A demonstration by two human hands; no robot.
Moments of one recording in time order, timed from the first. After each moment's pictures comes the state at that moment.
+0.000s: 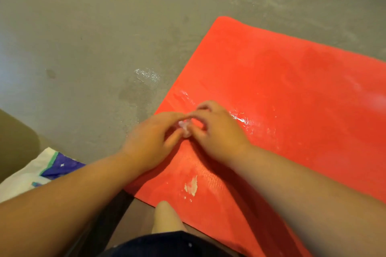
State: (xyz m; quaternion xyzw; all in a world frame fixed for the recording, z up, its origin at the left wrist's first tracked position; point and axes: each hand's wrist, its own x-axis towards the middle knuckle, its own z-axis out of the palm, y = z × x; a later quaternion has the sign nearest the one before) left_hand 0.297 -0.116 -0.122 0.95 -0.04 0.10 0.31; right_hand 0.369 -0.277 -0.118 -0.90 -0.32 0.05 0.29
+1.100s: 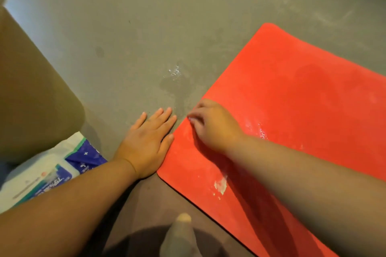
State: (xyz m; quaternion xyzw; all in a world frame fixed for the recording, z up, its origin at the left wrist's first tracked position) left_hand 0.236 -0.055 -0.151 0.99 0.09 -0.01 0.13; right_hand 0.368 -0.199 -0.125 -0.87 -0.45 0.06 0.20
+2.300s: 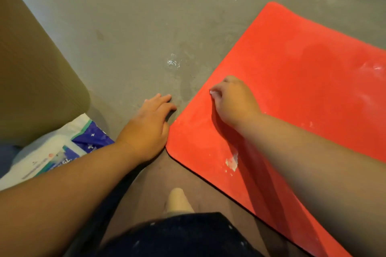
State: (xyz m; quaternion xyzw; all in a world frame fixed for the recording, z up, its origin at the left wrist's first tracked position) left_hand 0.224 -0.052 -0.143 0.96 0.12 0.04 0.26; right_hand 0.374 -0.204 -0.129 -0.92 -0.37 0.00 0.15
